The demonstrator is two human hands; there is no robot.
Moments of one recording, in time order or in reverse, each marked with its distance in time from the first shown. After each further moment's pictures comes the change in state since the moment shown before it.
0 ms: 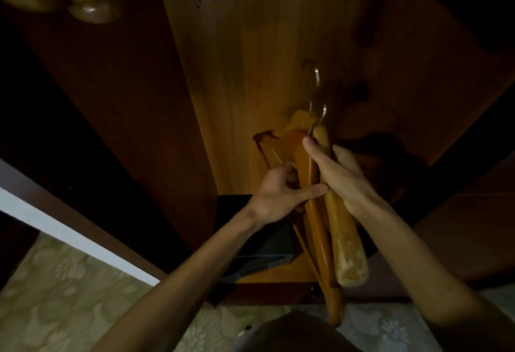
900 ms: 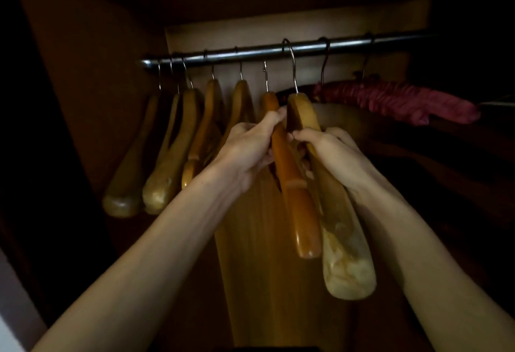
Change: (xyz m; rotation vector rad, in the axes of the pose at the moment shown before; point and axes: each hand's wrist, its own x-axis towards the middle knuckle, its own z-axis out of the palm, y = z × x) left_hand 0.034 0.292 -0.111 -0.268 0.383 0.246; right_hand 0.013 -0.271 -0.014 0.142 0.091 -0.432
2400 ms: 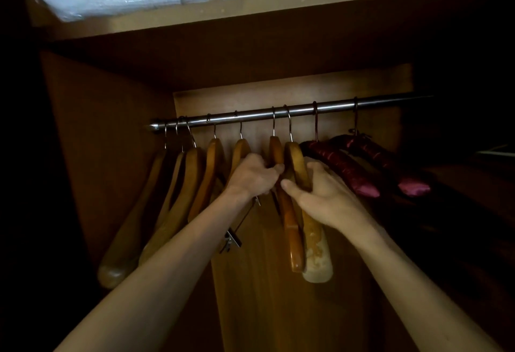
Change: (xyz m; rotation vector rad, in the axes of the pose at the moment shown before) left_hand 0.100 0.012 0.000 0.879 0.085 0.224; right_hand 0.039 -0.019 -0.004 -0.713 0.091 -0.163
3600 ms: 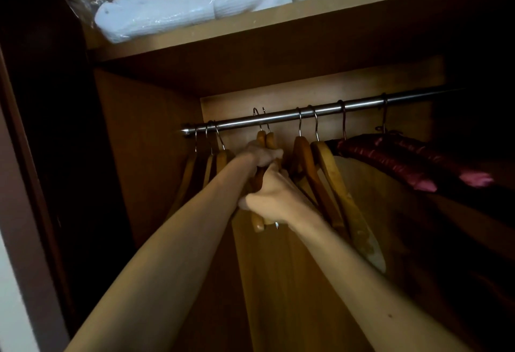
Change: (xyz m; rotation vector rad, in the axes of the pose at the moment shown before) left_hand 0.029 0.005 -0.055 -0.027 -0.037 -0.259; right_hand -0.012 -0.097 0.053 0.171 -0.259 -0.086
